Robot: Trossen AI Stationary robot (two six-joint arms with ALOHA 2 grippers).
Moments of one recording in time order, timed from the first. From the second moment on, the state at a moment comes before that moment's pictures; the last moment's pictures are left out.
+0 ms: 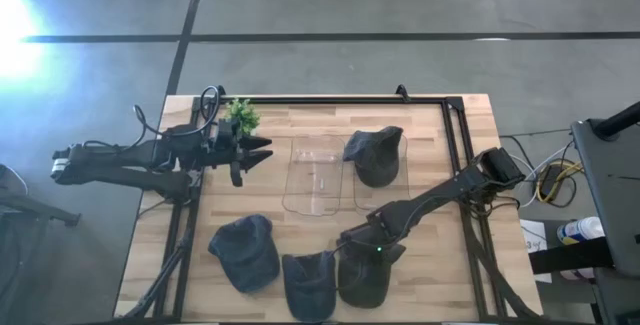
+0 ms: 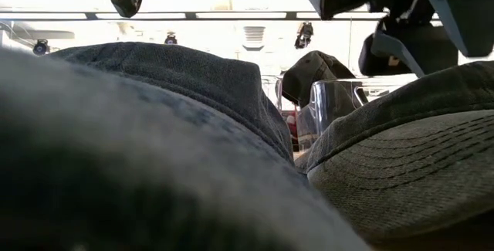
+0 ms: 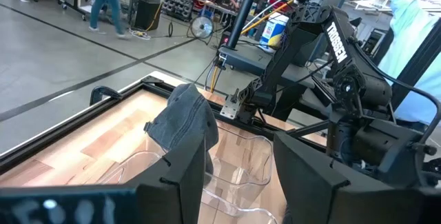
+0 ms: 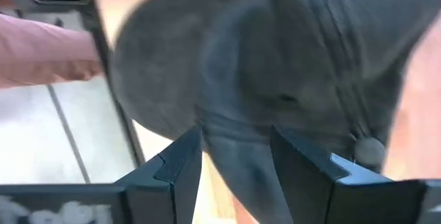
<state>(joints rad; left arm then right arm) 0.05 0.68 0.66 0.00 -0.13 -0.33 0.41 1.86 1.36 -0.79 -0.36 0.70</state>
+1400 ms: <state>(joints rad) 0.05 0.68 0.66 0.00 -0.12 -0.35 0.36 1.80 1.28 -0.86 -0.15 0.70</state>
